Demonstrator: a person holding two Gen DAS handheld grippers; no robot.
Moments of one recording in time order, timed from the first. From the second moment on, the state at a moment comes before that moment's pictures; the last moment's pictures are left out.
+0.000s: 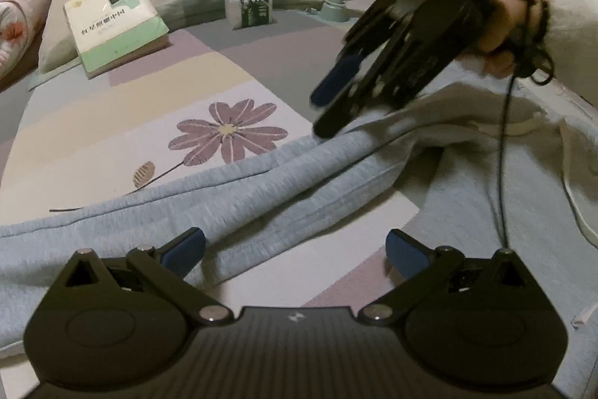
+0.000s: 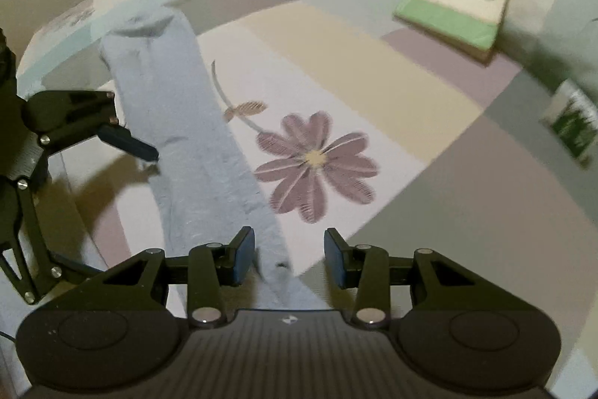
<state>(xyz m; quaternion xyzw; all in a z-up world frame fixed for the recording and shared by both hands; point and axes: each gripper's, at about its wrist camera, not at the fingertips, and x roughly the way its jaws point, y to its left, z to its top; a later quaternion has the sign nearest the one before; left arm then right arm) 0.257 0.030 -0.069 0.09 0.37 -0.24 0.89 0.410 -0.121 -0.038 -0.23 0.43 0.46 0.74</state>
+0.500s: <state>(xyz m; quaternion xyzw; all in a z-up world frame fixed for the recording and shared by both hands) 0.255 0.029 -0.070 0.09 0.37 -0.24 0.89 0.427 -0.107 -0.036 -0.23 0.41 0.43 0.77</state>
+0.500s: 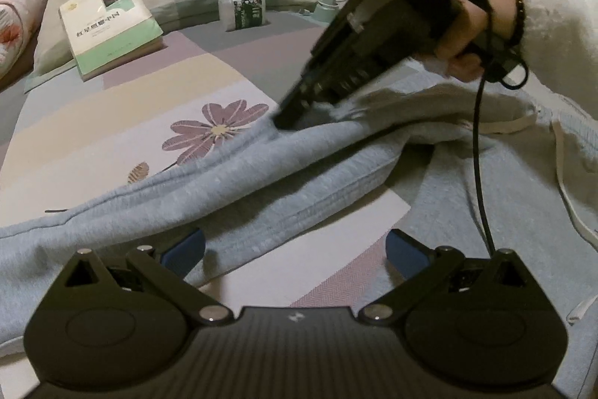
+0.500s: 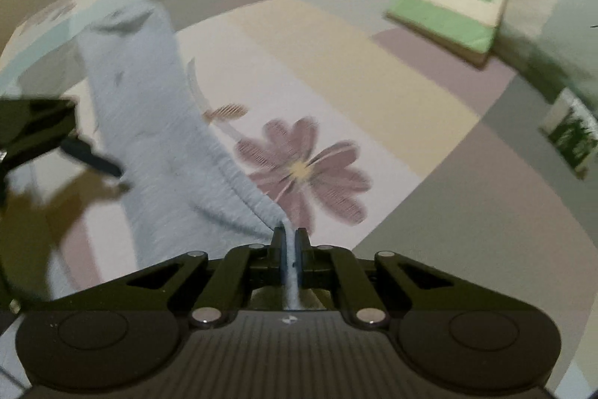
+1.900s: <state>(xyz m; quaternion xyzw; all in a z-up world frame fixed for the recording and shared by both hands) 0.261 0.032 -0.075 0.08 0.39 -0.24 0.89 0.436 -0.319 -0.032 -0.21 0.47 0.18 0.84</state>
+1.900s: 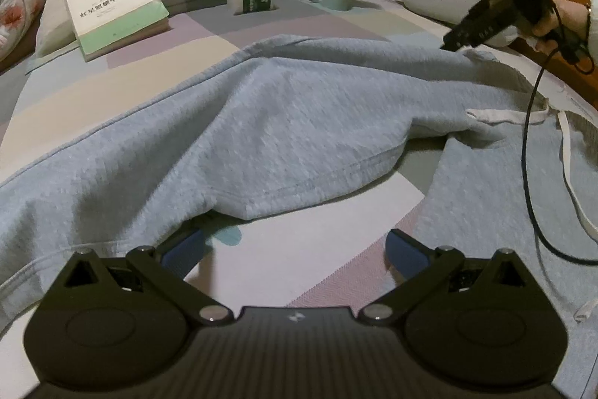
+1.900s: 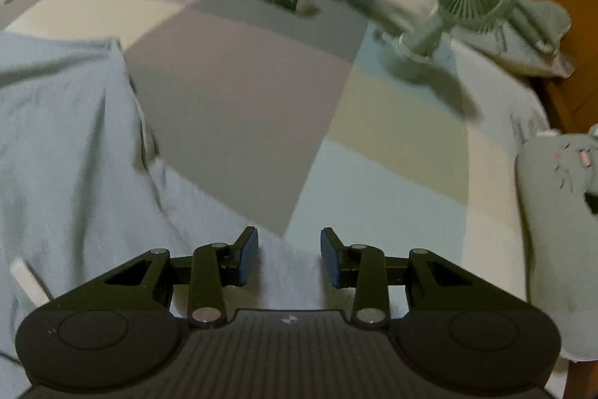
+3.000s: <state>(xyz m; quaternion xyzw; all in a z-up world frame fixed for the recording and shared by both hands) 0.256 0.018 -0.080 0.08 0.39 -0.27 0.87 0.479 -0.339 -0.040 -0.19 0.42 0.12 0.88</state>
